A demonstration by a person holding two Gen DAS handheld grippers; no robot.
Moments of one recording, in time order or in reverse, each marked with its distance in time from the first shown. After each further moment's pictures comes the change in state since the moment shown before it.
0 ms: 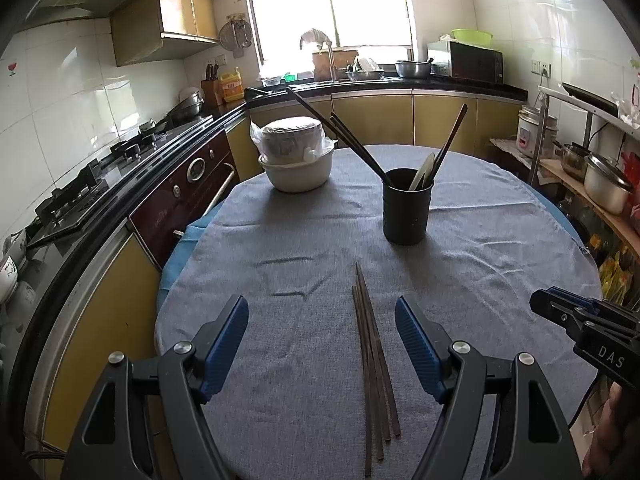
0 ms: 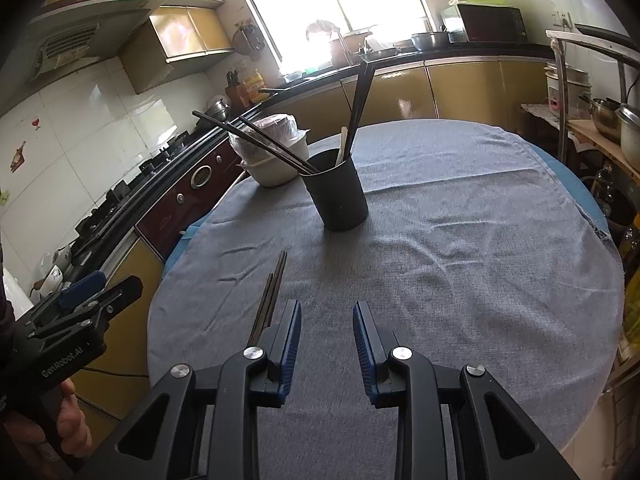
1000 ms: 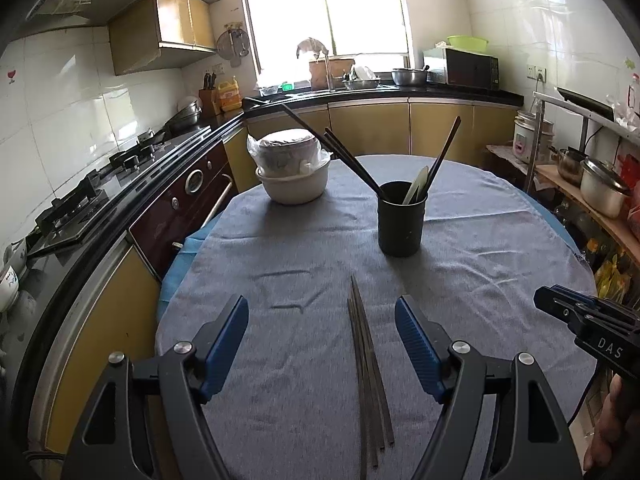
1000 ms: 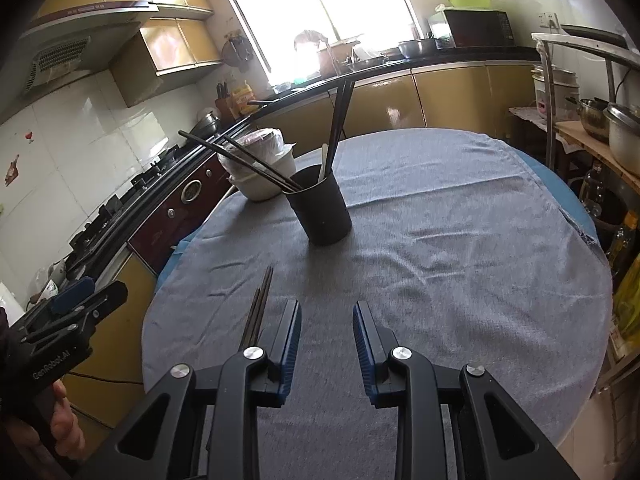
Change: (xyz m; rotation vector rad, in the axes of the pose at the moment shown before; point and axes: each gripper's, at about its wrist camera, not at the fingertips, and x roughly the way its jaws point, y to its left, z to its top) left arm -0.008 -0.005 0.009 0.010 -0.031 -0.005; right arm -0.009 -0.015 0.009 0.018 -0.034 -0.024
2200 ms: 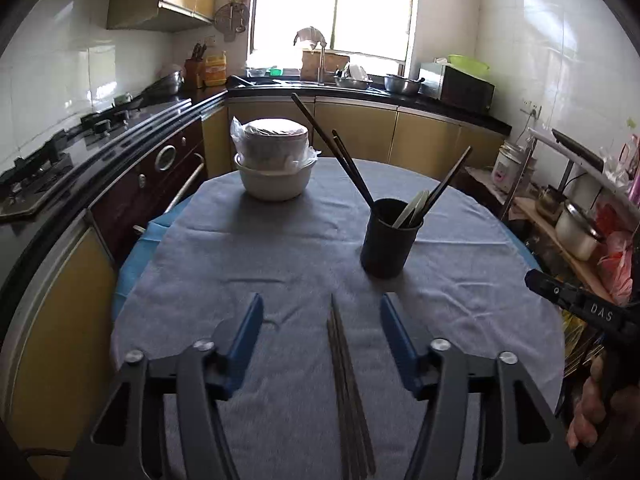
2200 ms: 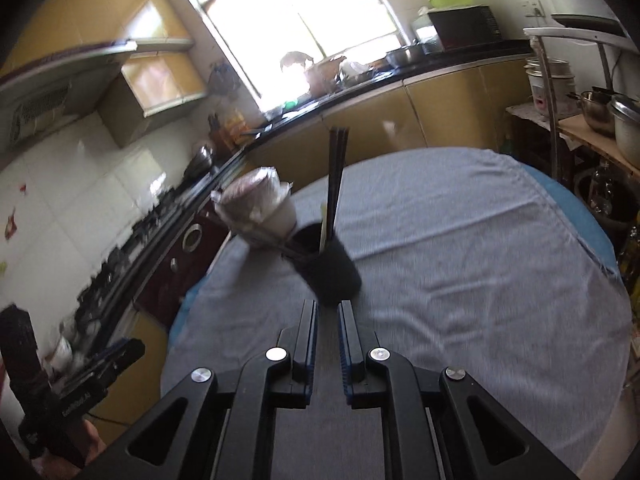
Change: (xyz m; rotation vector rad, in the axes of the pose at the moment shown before) left arm 0.033 0.035 0.026 -0.127 0.028 -0.168; right arm 0.024 -0.004 0.055 0.087 -0.042 0.036
